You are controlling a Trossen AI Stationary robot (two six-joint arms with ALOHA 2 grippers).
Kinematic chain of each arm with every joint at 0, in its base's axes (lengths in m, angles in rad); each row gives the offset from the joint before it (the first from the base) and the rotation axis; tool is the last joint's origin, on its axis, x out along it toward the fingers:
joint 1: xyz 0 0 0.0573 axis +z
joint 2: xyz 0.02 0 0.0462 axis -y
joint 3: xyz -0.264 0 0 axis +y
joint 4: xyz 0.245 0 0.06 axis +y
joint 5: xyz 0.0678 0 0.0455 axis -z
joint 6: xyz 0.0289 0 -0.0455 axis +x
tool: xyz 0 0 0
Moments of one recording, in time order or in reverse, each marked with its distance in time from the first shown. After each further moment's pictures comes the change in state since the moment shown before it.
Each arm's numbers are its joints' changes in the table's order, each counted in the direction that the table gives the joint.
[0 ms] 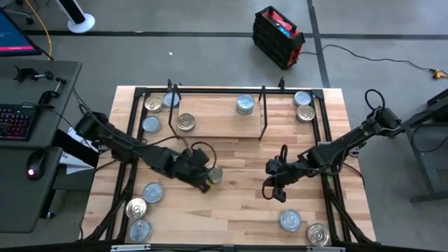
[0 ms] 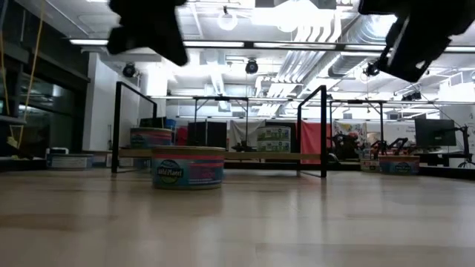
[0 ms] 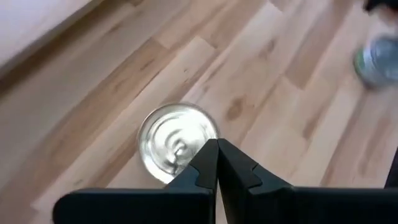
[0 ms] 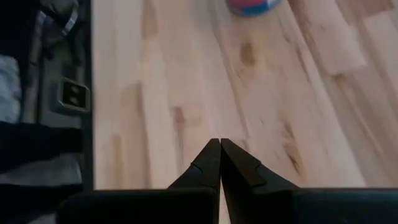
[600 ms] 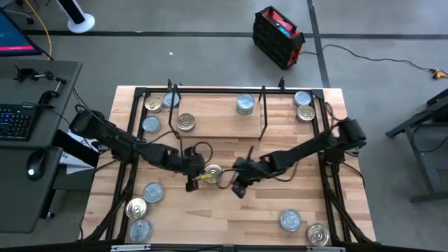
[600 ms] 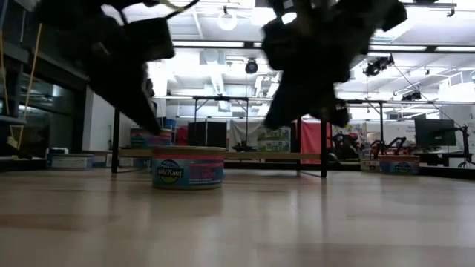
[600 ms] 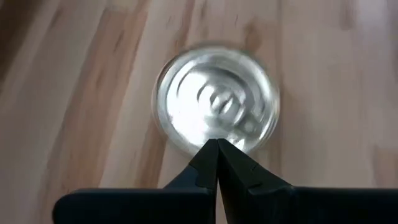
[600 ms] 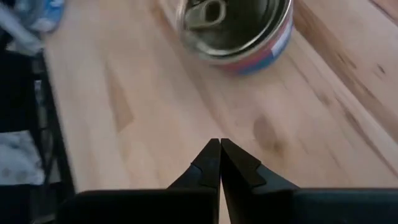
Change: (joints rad) left arm 0.101 0.098 0.459 -0.492 0.226 0.586; right arm -0.175 -0.513 -0.270 -0.223 -0.078 0.179
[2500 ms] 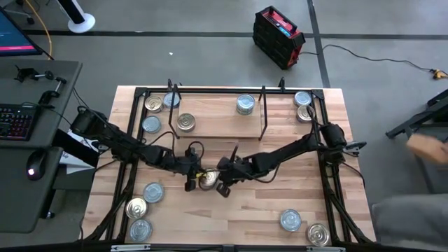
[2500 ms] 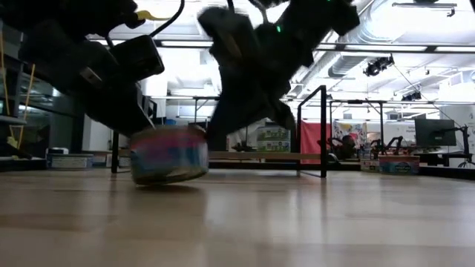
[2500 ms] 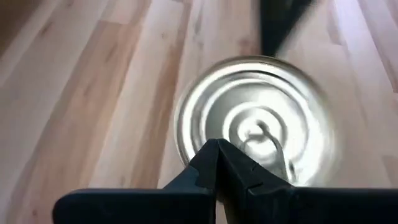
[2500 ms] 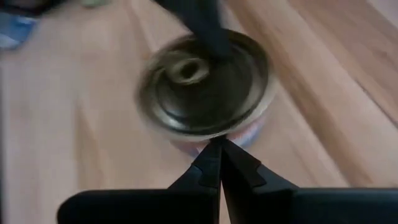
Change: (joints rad) left arm 0.005 -0.043 0.206 -0.397 -0.008 0.026; right arm -0.047 -0.202 -0.244 0.025 0.122 -0.198
